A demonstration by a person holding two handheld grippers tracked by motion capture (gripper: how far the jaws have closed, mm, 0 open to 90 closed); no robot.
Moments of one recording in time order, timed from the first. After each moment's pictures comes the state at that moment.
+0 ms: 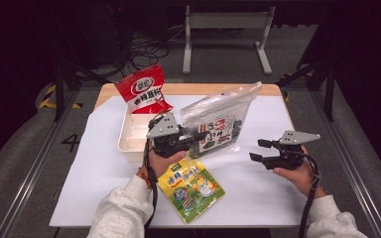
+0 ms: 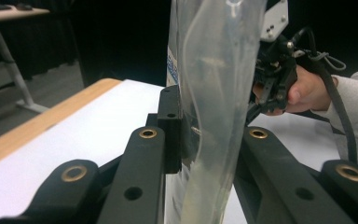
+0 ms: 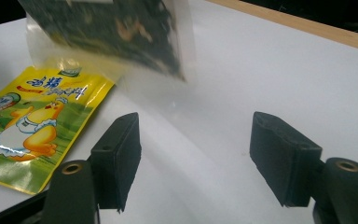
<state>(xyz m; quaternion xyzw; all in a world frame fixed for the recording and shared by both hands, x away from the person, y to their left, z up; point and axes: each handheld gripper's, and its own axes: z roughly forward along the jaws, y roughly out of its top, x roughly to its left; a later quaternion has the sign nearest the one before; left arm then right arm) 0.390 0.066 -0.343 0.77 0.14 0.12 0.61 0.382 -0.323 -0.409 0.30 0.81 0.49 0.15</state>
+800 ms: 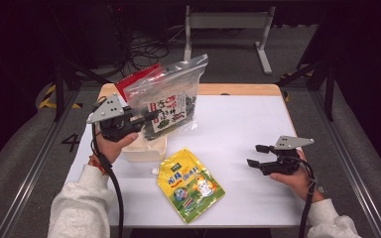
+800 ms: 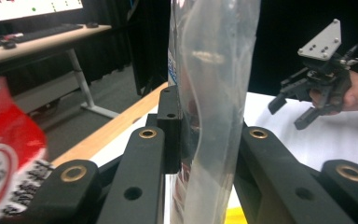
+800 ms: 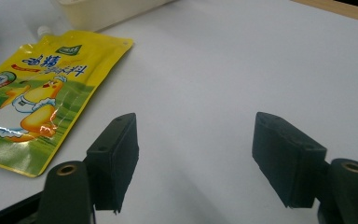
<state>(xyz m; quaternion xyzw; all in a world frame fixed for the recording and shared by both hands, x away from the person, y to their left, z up) 0.407 0.177 -0.306 0.76 0.17 0.20 0.60 0.376 -0.315 -0.421 0.30 0.82 0.46 0.14</state>
